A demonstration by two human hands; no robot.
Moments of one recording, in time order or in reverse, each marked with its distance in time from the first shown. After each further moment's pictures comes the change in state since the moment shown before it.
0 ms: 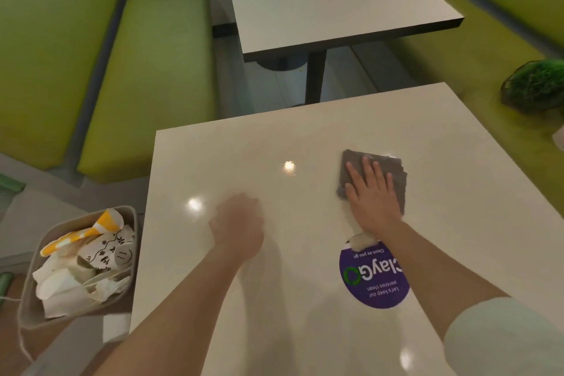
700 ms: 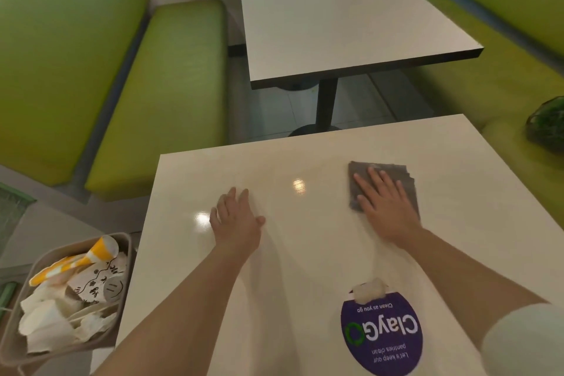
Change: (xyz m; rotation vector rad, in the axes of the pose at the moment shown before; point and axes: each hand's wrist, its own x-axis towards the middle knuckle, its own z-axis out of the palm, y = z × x) left_hand 0.071 0.024 -0.019 -0.022 0.037 -0.122; right_hand 0.072 0.032 -0.018 -0.034 -0.033 -0.156
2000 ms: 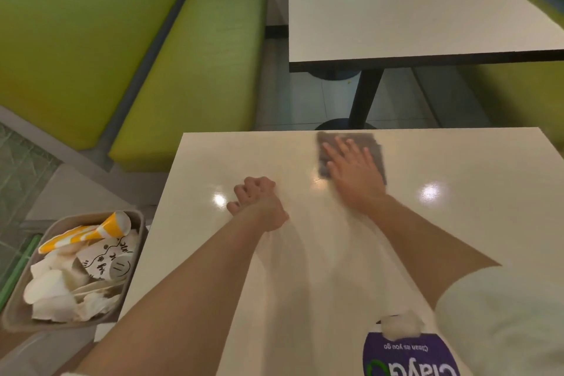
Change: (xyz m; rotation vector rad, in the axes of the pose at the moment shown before) left_hand 0.034 0.019 -0.021 -0.009 -0.244 -0.184; right_hand 0.106 -0.106 0.007 0.020 0.029 -0.245
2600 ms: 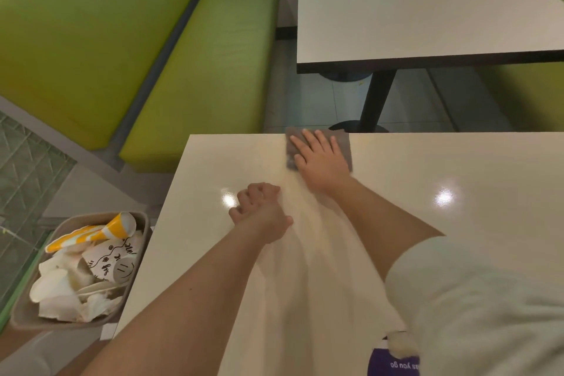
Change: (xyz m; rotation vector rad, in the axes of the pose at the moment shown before) left_hand -0.002 -0.006 0.008 -0.036 0.057 0.033; right_hand 0.053 -0.059 0.010 0.033 -0.068 -0.114
